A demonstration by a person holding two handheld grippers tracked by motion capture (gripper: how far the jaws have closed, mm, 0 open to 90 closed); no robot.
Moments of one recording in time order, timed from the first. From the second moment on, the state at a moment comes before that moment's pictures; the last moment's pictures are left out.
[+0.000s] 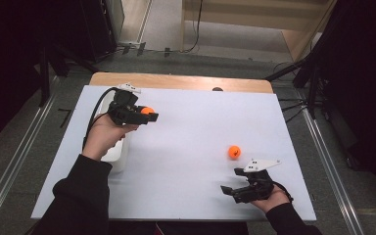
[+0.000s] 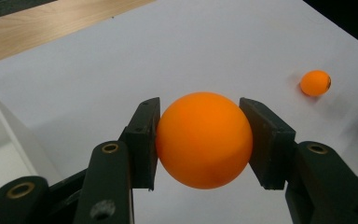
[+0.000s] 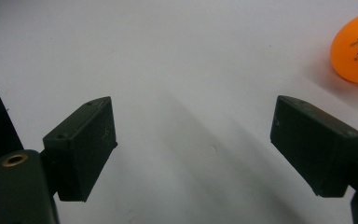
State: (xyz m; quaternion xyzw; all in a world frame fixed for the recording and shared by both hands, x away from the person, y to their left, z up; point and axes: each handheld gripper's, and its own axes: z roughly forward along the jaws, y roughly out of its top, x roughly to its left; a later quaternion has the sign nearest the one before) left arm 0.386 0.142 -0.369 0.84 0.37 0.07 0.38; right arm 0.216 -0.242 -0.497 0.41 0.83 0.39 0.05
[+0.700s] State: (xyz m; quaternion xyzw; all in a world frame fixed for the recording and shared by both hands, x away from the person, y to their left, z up) left arm 0.390 0.166 -0.359 0.83 0.41 0.11 0.37; right arm 0.214 -0.243 -0.497 0.41 0.83 0.39 0.05
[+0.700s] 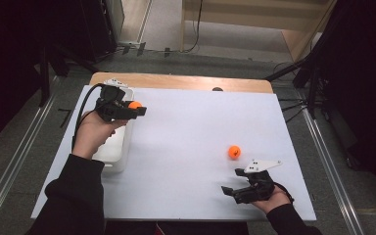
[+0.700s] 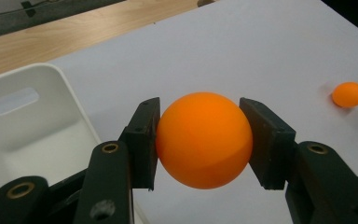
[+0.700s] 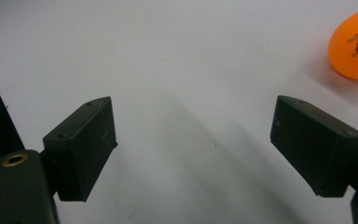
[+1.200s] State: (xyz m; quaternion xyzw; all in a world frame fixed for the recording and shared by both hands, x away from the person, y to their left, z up) left arm 0.390 0.181 -0.358 0.81 0.43 0.14 0.37; right arm 0.214 -0.242 -0.497 0.41 0.83 0.38 0.06
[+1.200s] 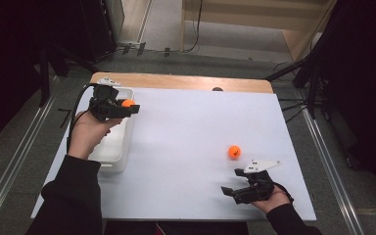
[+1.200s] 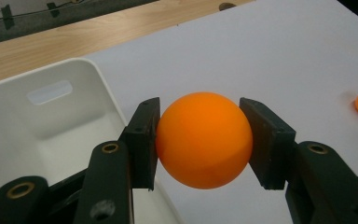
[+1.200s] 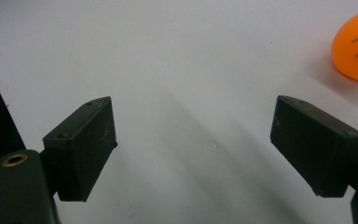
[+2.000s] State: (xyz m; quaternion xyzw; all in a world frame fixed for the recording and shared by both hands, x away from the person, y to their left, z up) left arm 0.401 0.198 -0.363 0.77 0.49 0.18 0.36; right arm 0.212 -0.244 -0.497 0.41 0.83 0.38 0.06
